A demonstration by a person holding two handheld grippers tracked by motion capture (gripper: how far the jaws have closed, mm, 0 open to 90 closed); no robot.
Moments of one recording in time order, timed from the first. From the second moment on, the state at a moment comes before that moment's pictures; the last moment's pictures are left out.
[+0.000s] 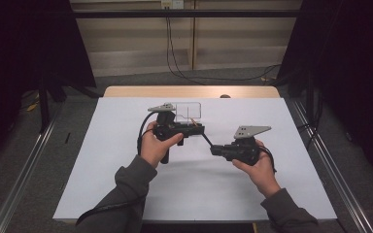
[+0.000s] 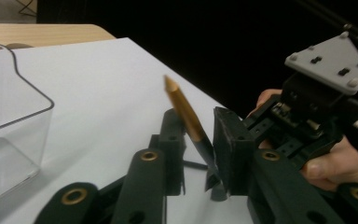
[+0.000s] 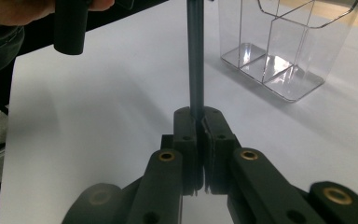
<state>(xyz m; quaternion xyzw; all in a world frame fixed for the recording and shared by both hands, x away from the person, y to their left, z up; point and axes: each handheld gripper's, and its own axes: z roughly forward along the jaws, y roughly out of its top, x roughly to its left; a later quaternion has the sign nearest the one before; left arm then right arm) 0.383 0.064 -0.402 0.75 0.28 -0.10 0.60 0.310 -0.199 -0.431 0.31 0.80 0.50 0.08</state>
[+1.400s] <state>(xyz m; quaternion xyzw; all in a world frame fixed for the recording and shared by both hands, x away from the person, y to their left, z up) 0.377 0.054 -0.403 0.70 0.28 -0.11 0.65 0.310 -0.175 -0.433 0.32 0.79 0.52 0.05</state>
